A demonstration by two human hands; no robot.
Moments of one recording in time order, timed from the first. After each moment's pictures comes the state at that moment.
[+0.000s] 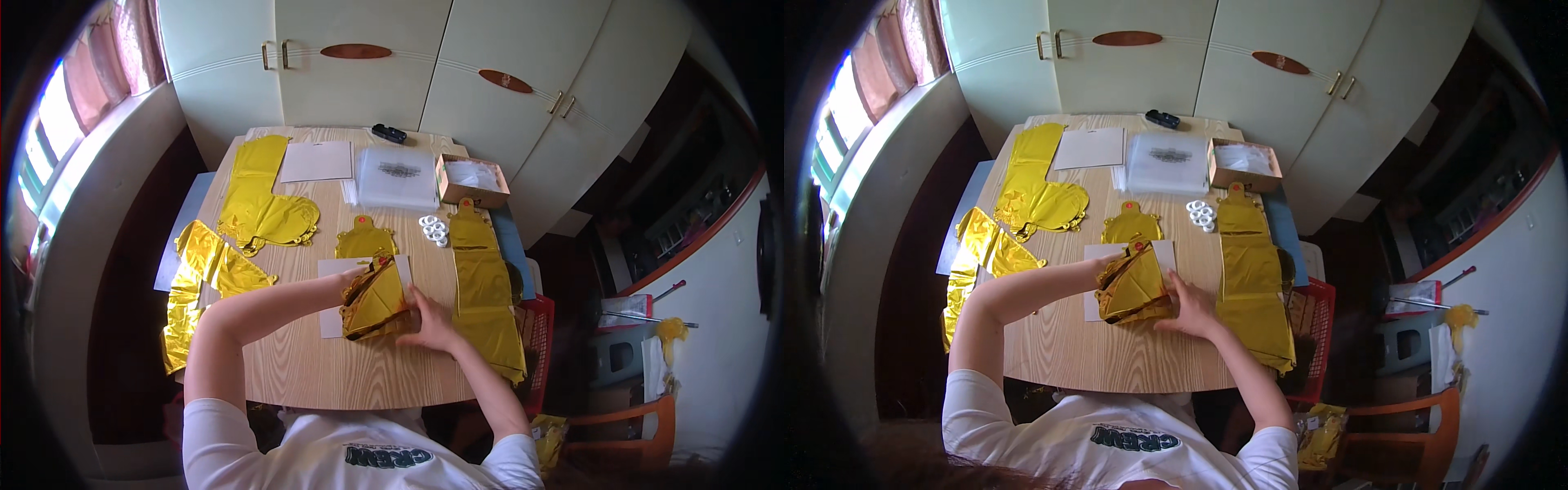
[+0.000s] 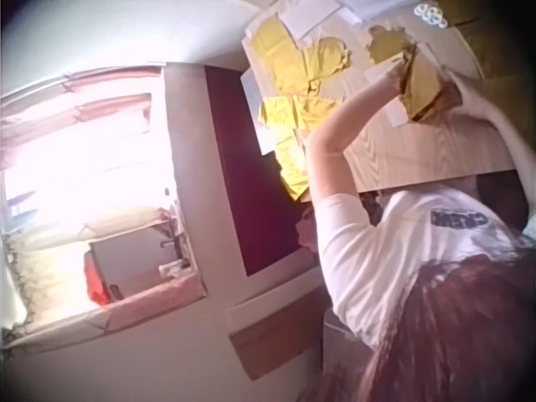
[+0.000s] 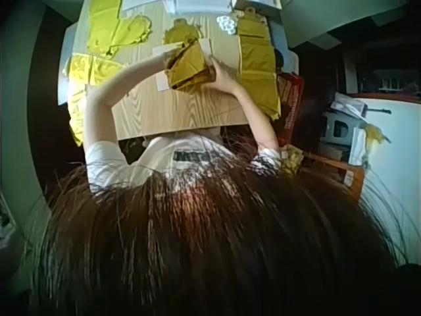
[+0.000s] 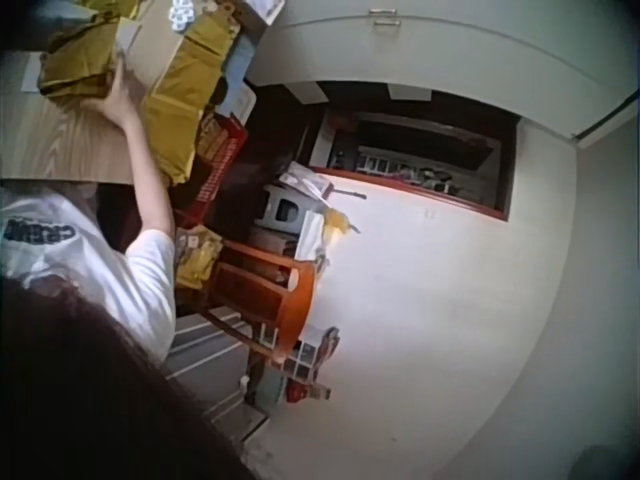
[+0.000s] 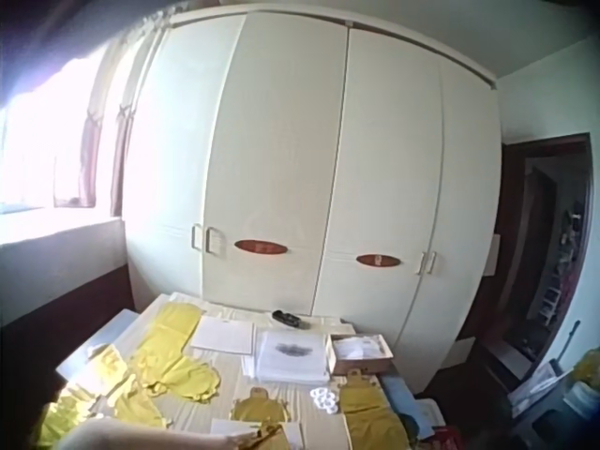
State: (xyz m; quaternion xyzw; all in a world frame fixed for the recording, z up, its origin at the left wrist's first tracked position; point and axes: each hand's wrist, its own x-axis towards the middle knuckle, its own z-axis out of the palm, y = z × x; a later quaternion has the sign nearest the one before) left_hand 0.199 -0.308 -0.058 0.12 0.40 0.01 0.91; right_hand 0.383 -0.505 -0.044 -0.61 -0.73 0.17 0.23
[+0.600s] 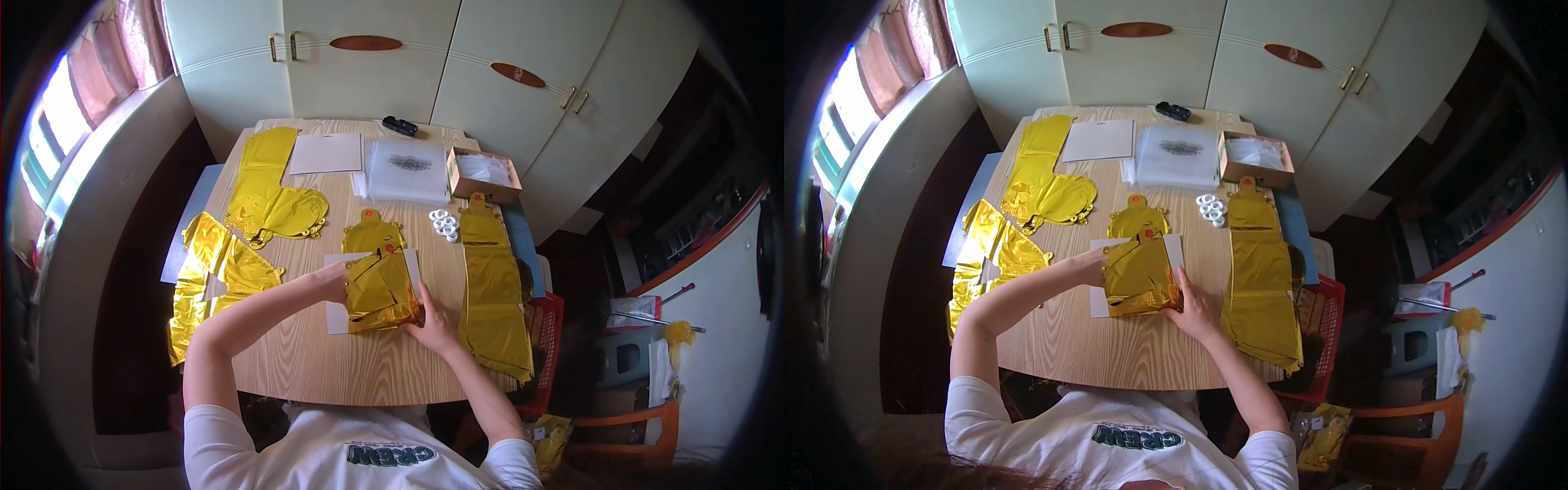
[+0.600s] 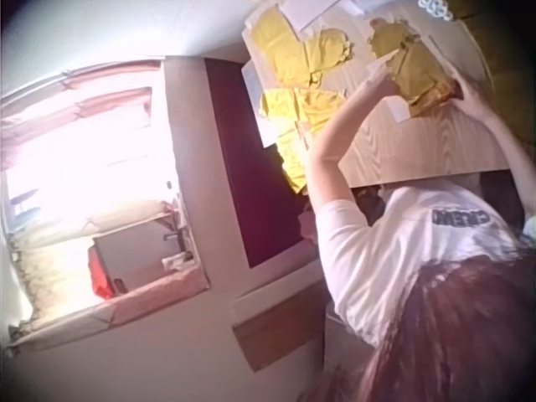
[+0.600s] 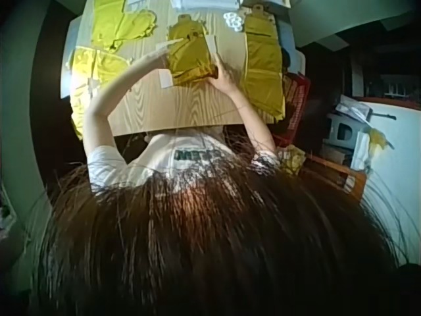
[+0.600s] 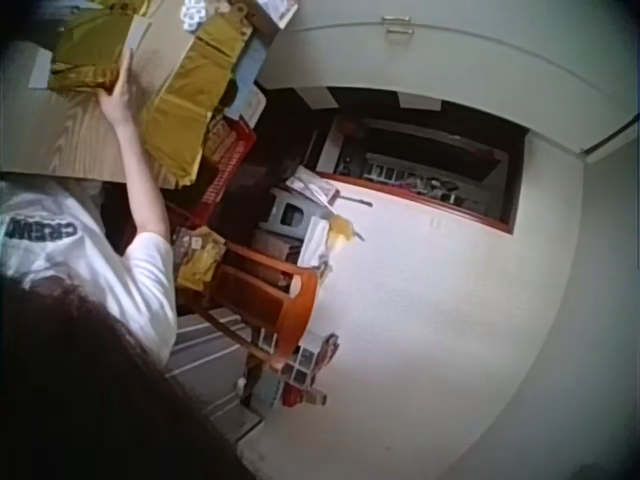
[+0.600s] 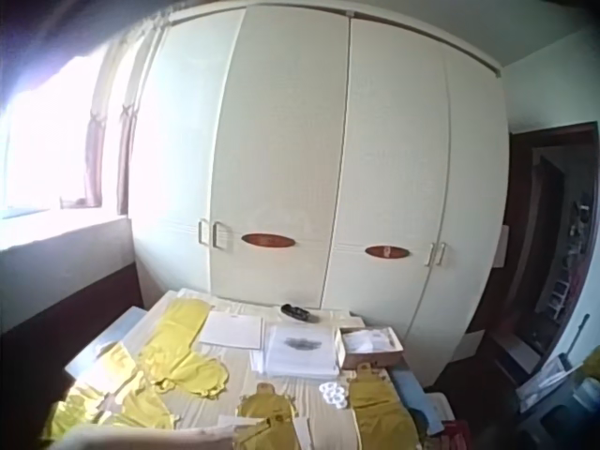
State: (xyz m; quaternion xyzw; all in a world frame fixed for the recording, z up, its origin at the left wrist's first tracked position) left_hand 0.140 -0.300 -0.057 0.98 0.01 0.11 0.19; right_hand 0.359 -0.509 -0.066 -0.64 -0.66 0.19 0.35
